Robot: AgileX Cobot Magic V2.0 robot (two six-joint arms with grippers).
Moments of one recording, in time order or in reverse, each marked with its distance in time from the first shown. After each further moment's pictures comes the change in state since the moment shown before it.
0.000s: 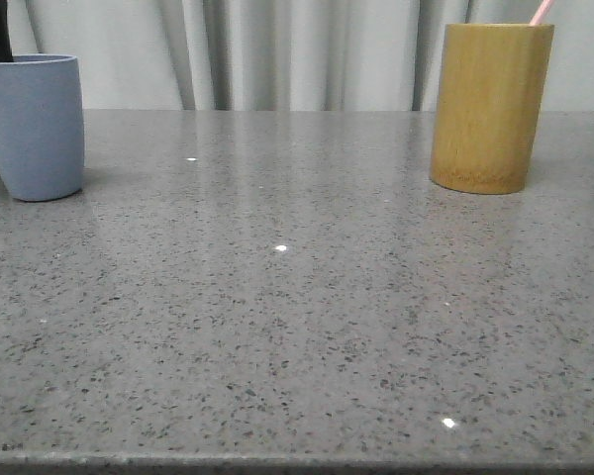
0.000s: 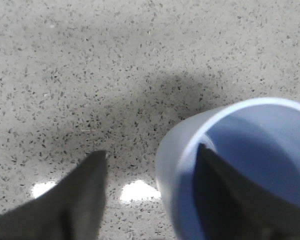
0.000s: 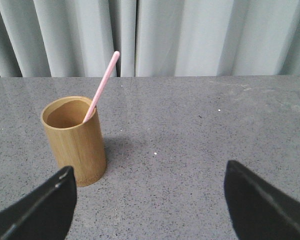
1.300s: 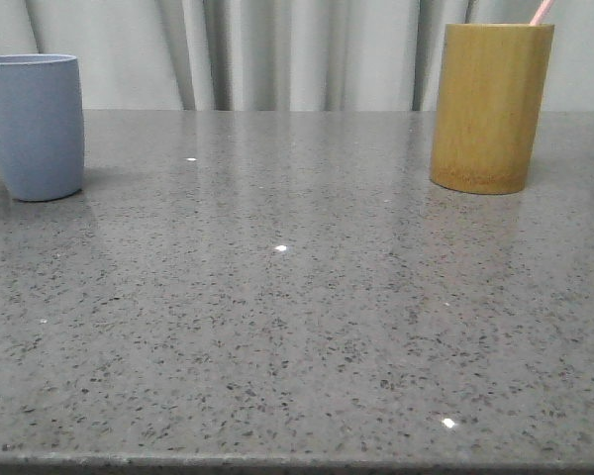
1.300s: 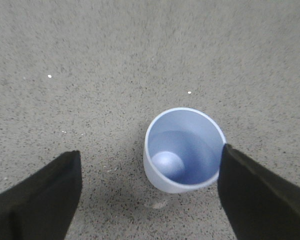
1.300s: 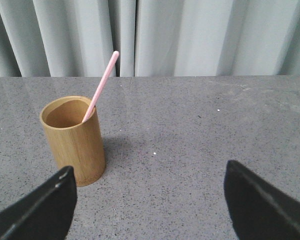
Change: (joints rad) left arm 0.000 -0.395 0.119 0.025 -0.108 0.000; right arm 0.000 0.000 0.000 0.000 0.000 0.000
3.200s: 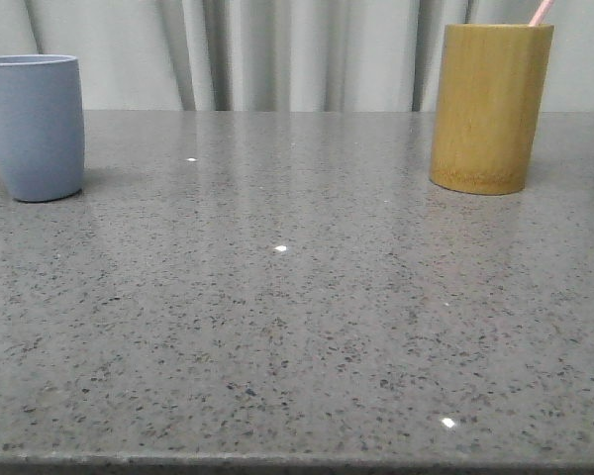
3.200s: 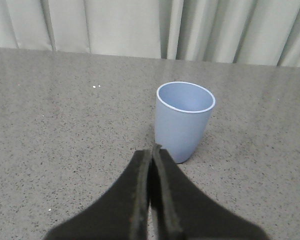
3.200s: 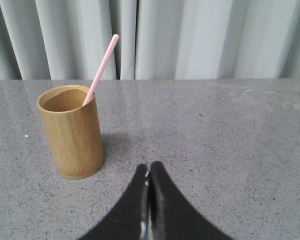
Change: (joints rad) left arm 0.000 -0.880 0.765 0.023 -0.365 -0.015; right arm 0.000 -0.133 0.187 0.000 -0.107 0.000
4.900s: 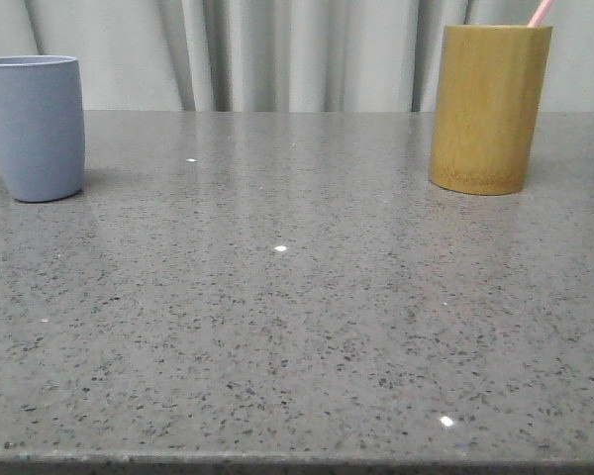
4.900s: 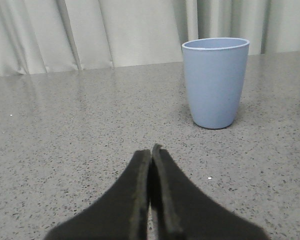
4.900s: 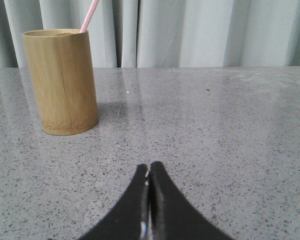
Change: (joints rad) left arm -0.004 -0.385 0.577 0.174 -0.415 0.015; right arm 0.000 -0.361 0.671 0.000 -0.479 0.000
